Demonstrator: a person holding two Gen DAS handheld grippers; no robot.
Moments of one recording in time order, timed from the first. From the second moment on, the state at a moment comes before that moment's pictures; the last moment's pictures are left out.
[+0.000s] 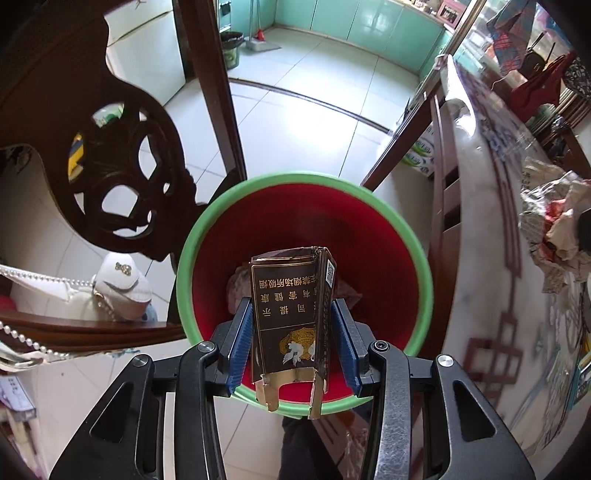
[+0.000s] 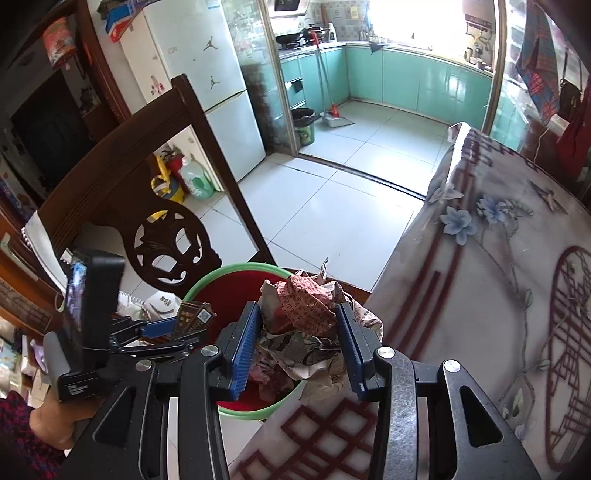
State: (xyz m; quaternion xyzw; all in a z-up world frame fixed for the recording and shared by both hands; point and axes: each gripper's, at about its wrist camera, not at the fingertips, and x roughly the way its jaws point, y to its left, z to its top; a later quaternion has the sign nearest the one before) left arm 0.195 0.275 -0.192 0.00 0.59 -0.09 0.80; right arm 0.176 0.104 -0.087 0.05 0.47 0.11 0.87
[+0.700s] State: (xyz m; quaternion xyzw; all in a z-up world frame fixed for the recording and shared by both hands) left arm 0.213 0.285 -0.224 -0.02 0.65 -0.07 0.76; right arm 0.191 0.139 -0.125 0.05 0.50 0.17 0.85
